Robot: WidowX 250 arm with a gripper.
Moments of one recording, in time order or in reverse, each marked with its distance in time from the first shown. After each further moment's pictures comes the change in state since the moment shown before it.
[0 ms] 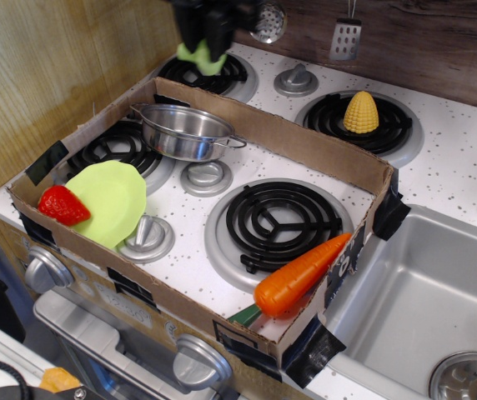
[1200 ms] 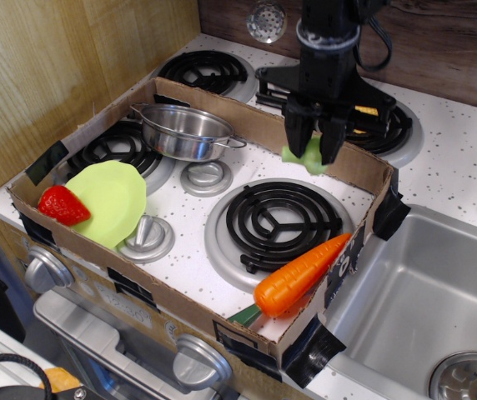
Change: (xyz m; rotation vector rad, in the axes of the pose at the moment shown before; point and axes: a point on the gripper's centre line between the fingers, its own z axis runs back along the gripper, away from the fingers) arm -0.037 -0.106 -0.032 -0.100 0.042 0.106
